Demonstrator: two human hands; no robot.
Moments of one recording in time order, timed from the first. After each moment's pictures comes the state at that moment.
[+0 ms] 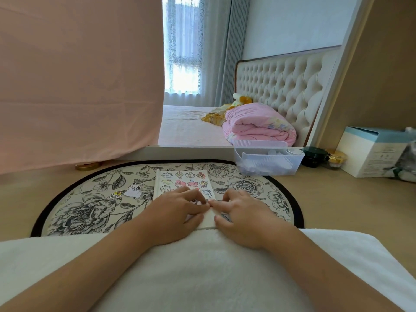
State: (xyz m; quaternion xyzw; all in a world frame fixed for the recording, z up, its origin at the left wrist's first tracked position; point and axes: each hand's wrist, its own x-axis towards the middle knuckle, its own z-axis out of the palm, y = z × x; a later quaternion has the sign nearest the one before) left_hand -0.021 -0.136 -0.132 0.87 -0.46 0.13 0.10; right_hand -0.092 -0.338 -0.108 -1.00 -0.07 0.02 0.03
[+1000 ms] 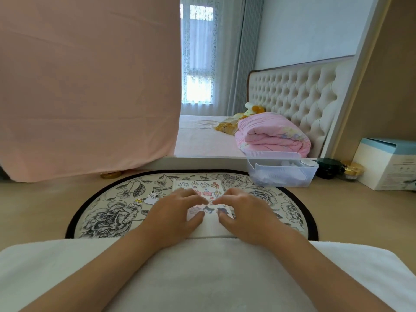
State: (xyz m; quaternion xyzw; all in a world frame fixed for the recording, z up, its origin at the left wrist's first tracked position) left_hand -0.028 -0.115 -0.122 0.89 -0.35 0.19 0.22; right_hand -0.081 -0.322 -0.100 -0.98 -0.10 -0.12 0.15
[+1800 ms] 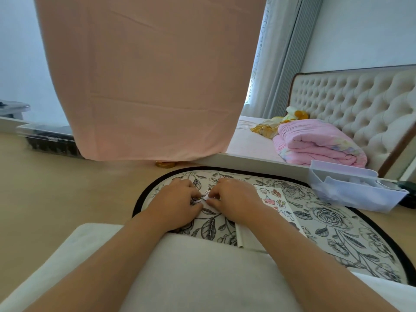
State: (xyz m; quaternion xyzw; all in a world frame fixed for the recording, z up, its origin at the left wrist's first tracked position) left_hand 0.028 0.005 -0.136 0.96 -0.19 0.13 0.18; right_hand 0.030 -0.173 -0.106 -0.98 -0.20 -0.10 0.00
